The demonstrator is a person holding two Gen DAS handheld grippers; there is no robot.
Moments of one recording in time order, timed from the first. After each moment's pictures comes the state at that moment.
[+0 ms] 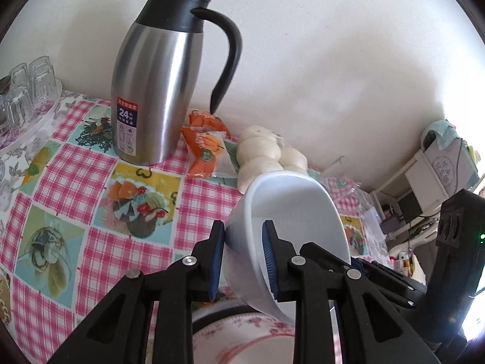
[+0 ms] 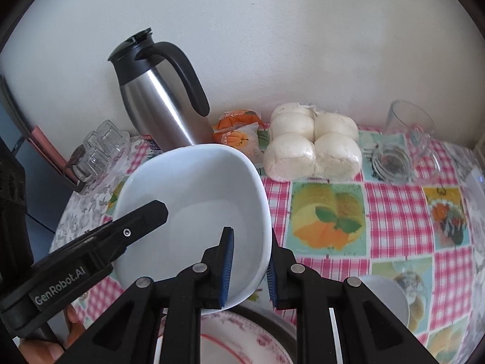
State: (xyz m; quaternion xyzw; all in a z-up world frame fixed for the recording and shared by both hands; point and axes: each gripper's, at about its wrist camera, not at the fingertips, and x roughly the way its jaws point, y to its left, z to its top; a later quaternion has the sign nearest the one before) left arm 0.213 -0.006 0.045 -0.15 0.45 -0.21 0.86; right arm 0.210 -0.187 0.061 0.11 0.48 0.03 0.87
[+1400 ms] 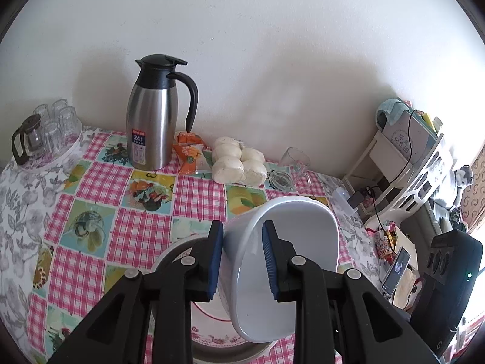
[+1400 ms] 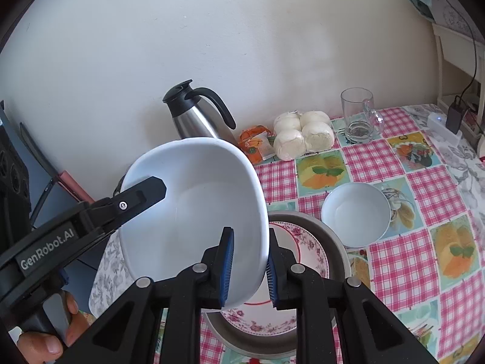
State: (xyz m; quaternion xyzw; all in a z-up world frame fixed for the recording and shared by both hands) left arm 0.067 0.007 0.138 -0.10 0.40 -0.23 0.88; right arm 0.034 -0.175 0.136 0.21 0.40 0.02 0.89
